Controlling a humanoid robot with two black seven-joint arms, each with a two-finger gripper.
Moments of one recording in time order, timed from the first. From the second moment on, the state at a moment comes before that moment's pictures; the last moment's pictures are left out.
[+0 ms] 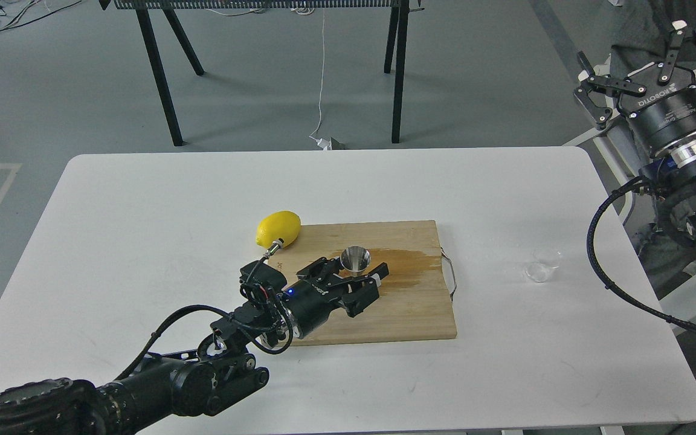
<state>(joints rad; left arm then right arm) -0.55 -0.03 -0.27 -0.65 1.65 0.49 -0.49 0.56 -0.43 1.31 0.96 0.22 0.49 -0.13</state>
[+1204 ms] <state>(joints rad) -0.50 0.04 -0.28 -0.69 1.65 0.49 -0.49 0.55 -0.44 1.31 0.96 0.22 0.49 -0.13</state>
